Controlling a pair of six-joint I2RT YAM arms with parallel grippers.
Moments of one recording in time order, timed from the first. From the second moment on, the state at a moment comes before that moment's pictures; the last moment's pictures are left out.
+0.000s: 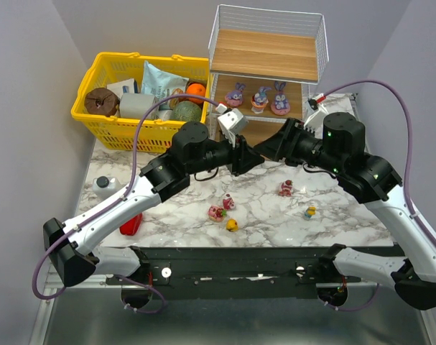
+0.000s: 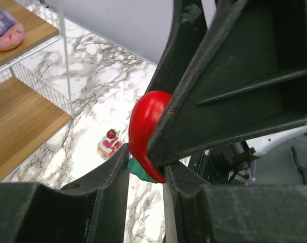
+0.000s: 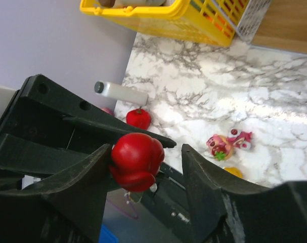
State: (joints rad) left arm -0.87 1.26 1.26 -0.11 0.35 -0.27; right arm 0.65 1.07 1.42 -0.69 -0.15 0.76
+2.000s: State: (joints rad) left arm -0.94 1.34 1.30 0.12 -0.03 -0.46; right arm 0.66 1.17 1.53 -0.50 0.13 0.75
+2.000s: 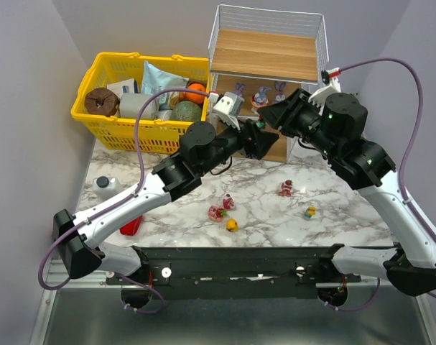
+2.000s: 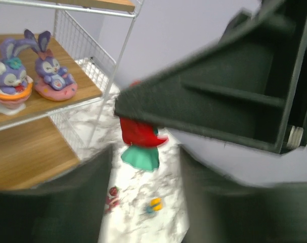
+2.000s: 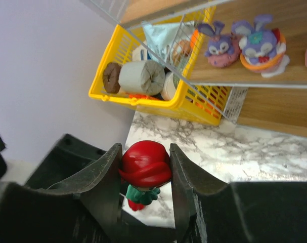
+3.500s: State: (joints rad) left arm -0.85 1.15 1.23 -0.29 -0.22 -0.40; right arm 0.50 1.68 2.08 -0.48 0.57 -0.04
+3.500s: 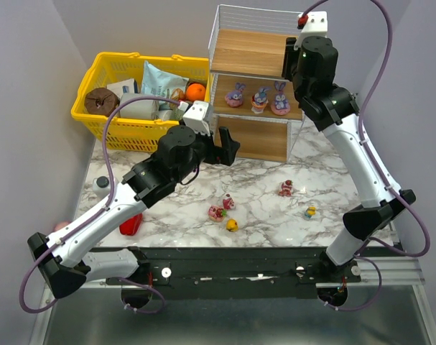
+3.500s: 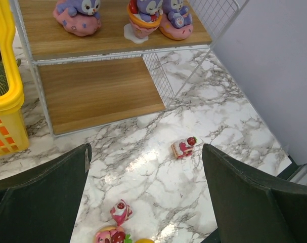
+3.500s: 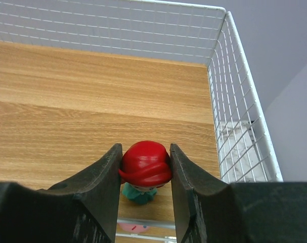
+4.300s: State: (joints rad) left arm -0.82 1.14 1.21 -0.29 -0.20 -0.41; right arm 0.50 1.66 1.97 -0.34 0.61 -0.05
